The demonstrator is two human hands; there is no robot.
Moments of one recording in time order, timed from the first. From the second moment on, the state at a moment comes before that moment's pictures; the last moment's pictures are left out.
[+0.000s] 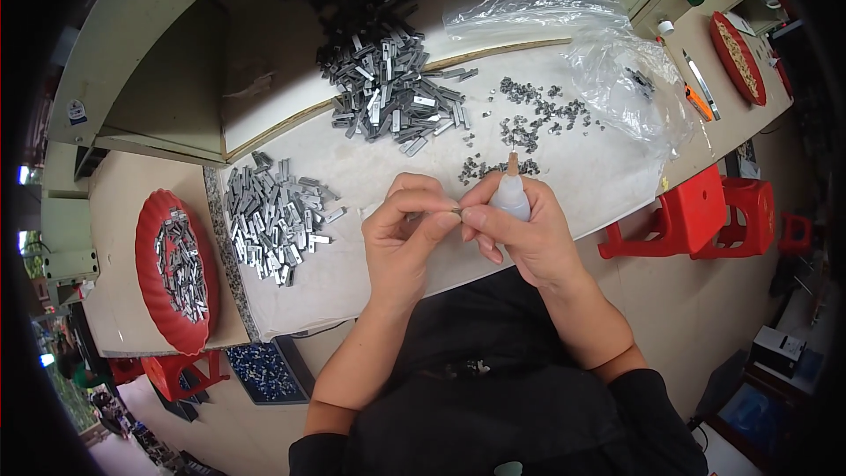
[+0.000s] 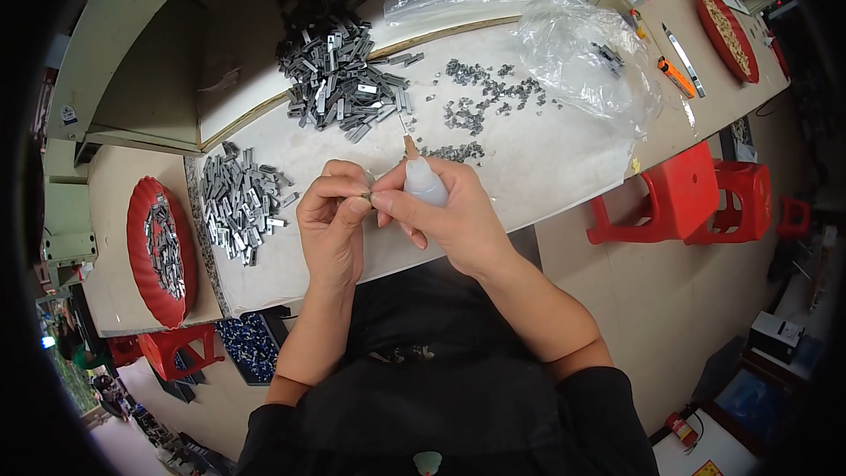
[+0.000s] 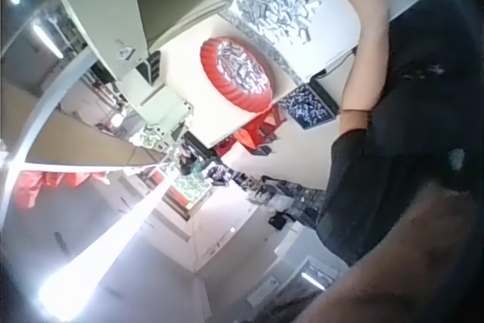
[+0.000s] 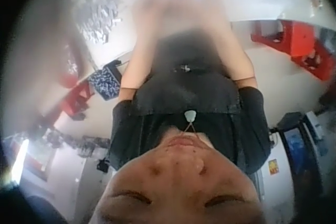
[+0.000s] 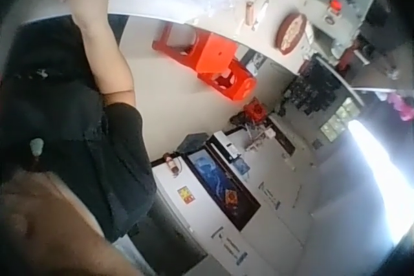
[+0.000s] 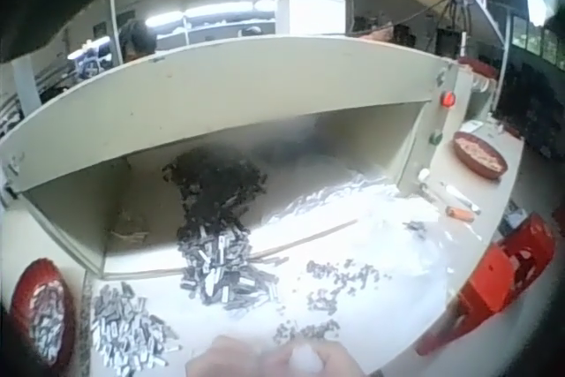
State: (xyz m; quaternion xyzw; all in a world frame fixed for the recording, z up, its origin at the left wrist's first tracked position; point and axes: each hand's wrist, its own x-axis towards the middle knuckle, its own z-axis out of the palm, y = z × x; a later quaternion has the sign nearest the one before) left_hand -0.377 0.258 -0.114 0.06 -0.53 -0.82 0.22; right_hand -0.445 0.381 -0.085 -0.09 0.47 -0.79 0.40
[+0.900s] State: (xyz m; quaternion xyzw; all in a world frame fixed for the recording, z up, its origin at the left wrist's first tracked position) left_hand -0.360 0.272 -0.111 0.12 -0.60 -0.74 0.28; right_hand -0.424 0.376 -0.090 -0.23 0.71 -0.66 0.12
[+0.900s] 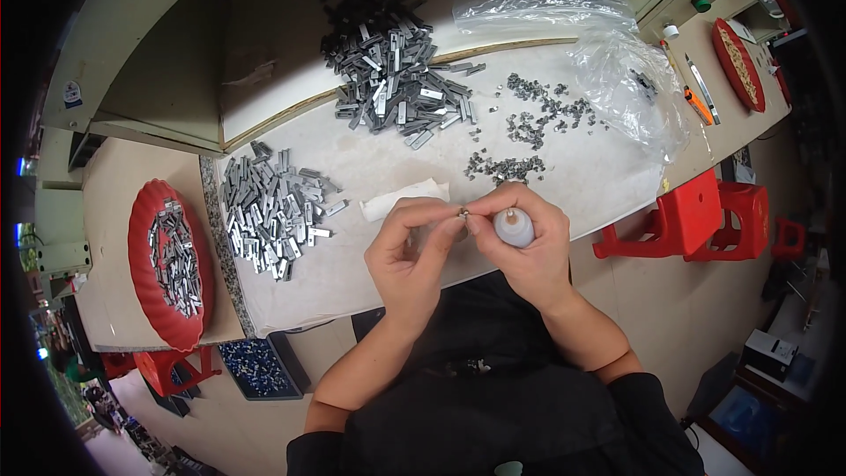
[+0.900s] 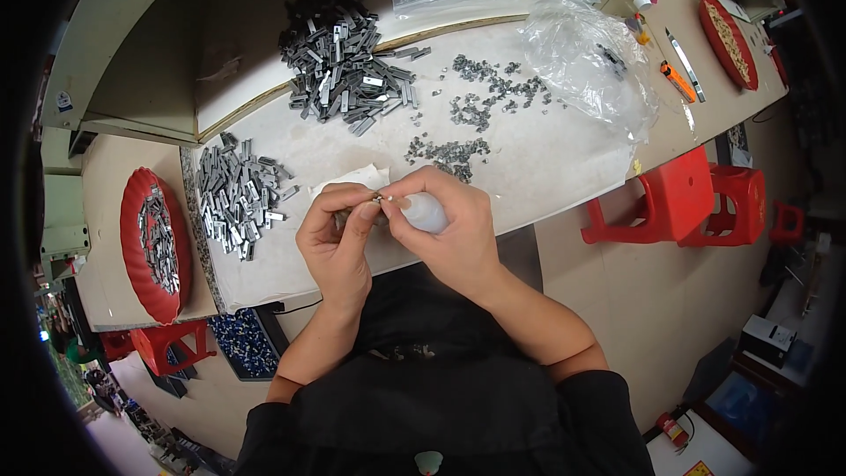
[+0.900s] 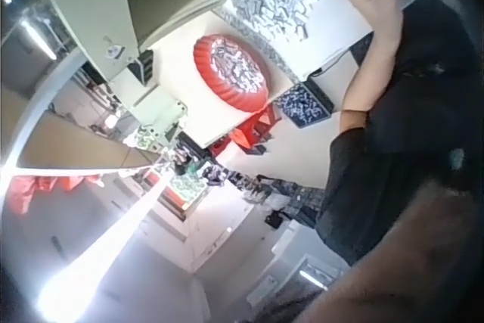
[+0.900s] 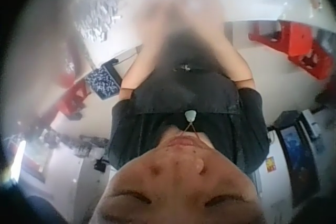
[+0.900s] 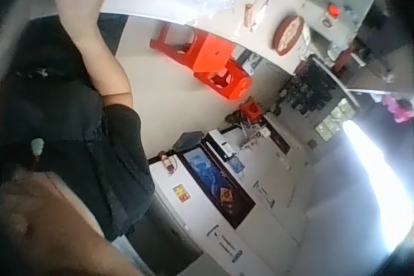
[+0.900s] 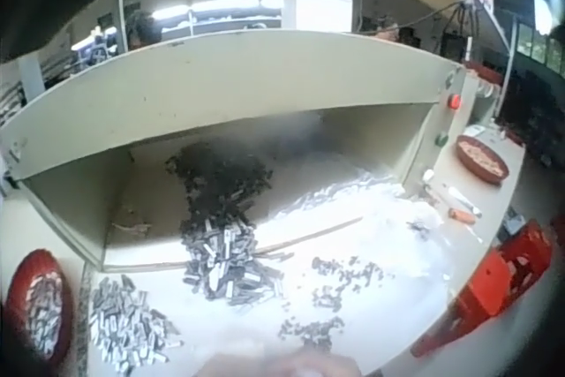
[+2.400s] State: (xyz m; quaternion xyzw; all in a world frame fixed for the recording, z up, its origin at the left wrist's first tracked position) left_hand -0.356 0.258 -0.111 0.13 -0.78 -0.59 0.18; right_hand -0.429 0.382 -0.116 -0.41 0.77 -0.47 -0.13
